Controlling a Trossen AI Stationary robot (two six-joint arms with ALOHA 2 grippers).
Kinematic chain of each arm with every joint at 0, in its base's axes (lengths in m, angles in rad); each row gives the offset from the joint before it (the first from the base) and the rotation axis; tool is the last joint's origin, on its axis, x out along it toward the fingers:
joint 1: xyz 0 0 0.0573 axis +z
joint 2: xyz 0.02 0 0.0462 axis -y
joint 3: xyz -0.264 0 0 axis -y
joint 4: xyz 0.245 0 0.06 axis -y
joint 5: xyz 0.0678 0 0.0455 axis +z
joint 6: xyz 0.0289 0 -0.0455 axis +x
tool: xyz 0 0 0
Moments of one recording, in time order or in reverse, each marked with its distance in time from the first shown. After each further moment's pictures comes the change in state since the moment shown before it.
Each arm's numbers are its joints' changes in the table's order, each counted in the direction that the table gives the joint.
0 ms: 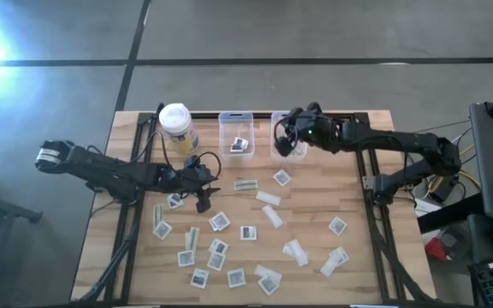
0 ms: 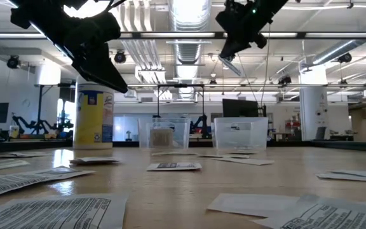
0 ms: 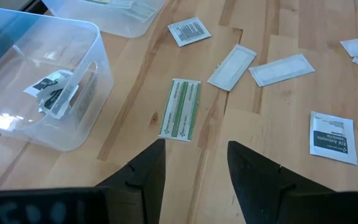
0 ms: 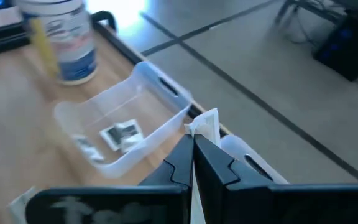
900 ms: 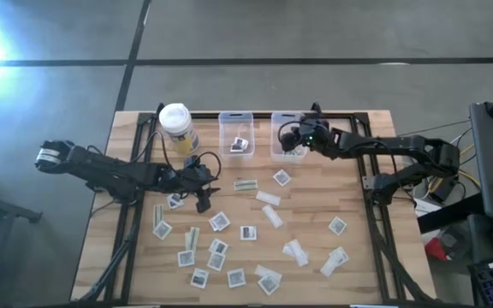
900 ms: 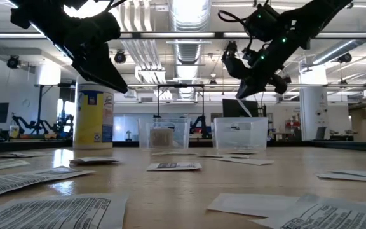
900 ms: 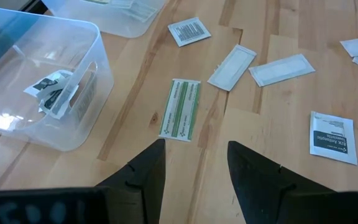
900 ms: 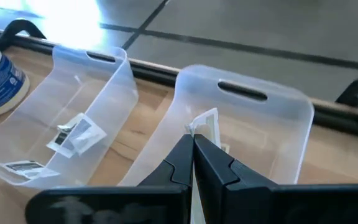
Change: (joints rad) left arm 0.000 0.000 0.000 0.000 0.000 0.000; right arm -0.128 -0.003 -0.390 0.338 -0.005 0.407
